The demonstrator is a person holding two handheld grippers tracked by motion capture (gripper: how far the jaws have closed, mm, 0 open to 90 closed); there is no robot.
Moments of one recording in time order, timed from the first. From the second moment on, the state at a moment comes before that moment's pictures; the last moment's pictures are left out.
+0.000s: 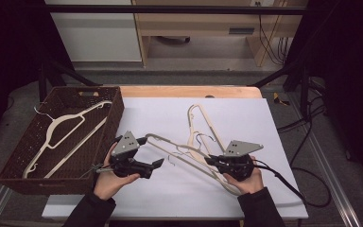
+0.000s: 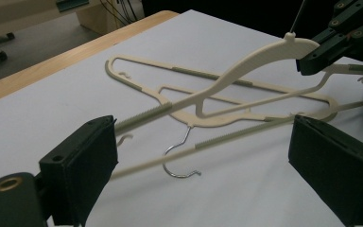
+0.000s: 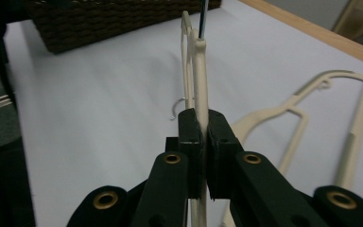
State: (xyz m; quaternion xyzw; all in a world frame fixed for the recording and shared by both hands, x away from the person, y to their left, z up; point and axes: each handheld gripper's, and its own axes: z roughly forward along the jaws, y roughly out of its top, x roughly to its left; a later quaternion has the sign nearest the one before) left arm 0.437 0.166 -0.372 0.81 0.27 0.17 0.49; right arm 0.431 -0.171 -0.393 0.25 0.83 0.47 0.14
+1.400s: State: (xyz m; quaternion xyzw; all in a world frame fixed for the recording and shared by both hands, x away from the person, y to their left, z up) left arm 0.427 0.121 -0.389 0.89 0.17 0.12 0.40; right arm 0.419 -0.137 -0.395 0.20 0.85 0.47 0.11
